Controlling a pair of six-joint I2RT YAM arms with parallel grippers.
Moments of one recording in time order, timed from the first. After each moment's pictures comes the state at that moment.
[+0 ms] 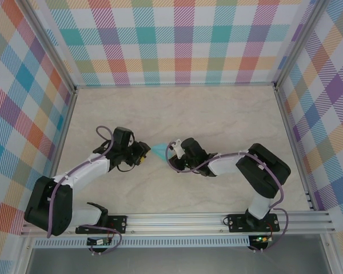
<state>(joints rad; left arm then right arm) -0.38 1.28 0.65 -0.25 0.31 -1.21 0.80 1.74 0.73 0.31 -0.22 0.22</state>
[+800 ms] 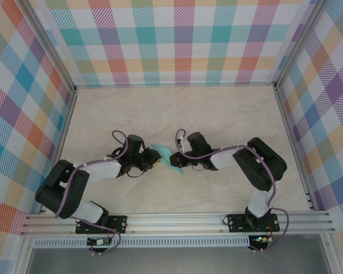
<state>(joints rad) -0.51 1.46 0.56 0.11 0.39 -1.21 0.70 1.82 0.76 0.33 -0.54 0.56</state>
